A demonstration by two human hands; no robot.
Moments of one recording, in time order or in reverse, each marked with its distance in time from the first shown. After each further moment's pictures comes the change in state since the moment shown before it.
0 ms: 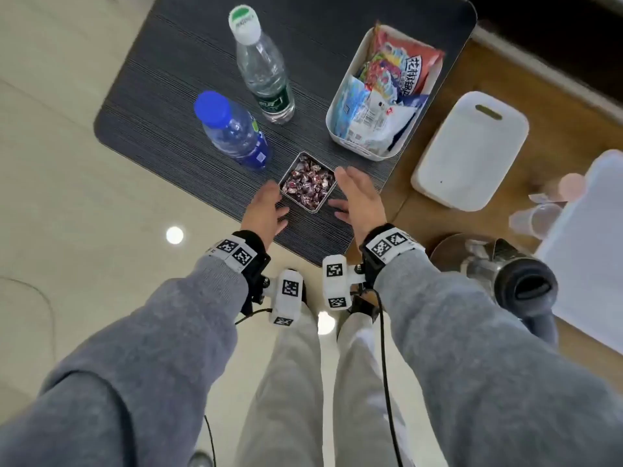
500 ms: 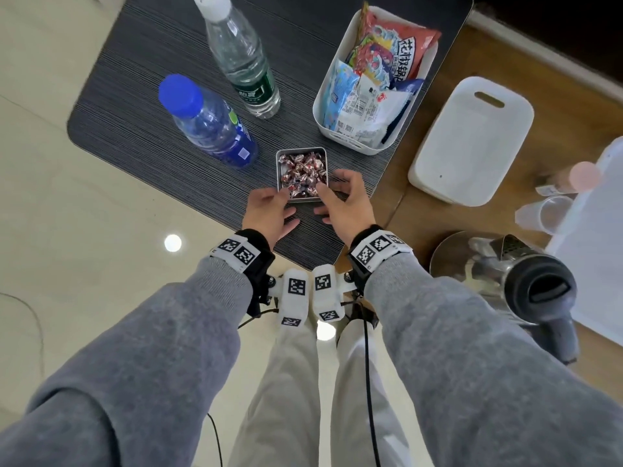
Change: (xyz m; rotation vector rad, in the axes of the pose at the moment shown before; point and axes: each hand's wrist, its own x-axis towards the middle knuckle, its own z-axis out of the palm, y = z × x) left_hand 0.004 -0.012 0.049 0.041 0.028 0.083; right_hand 0.013 -0.005 -0.026 -0.163 0.051 -0.151
